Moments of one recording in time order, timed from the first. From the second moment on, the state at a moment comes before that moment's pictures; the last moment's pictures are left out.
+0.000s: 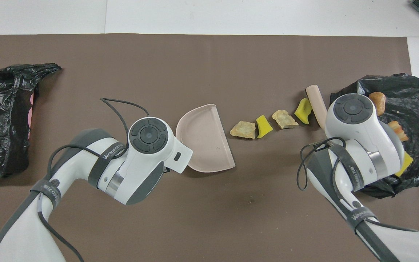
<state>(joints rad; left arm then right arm) -0.50 0.19 -0.09 -2.01 0.11 2.15 0.71 -0.14 0.16 0.27 -2.07 -0.42 1.97 0.14</state>
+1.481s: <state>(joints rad) -0.51 0.17 -0.09 -2.05 0.17 2.12 0.72 0.16 0.15 0.29 -2.09 0.24 1.85 0.21</state>
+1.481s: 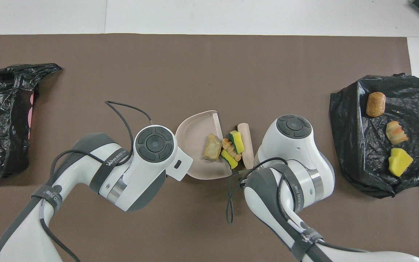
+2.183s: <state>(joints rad) -0.47 0.17 -0.08 -2.05 0.16 2.12 0.78 0.18 0.07 0.29 -2.03 0.45 1.79 0.32</state>
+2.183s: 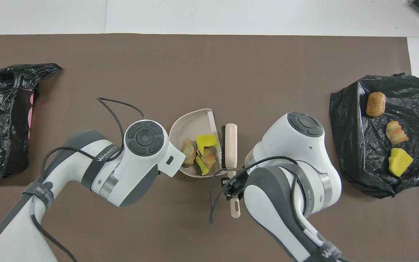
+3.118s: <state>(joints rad) -0.23 0.12 -0.08 -1.99 0.08 2.12 1.12 0.26 -0.14 0.31 -2.02 0.27 1.56 0.53</state>
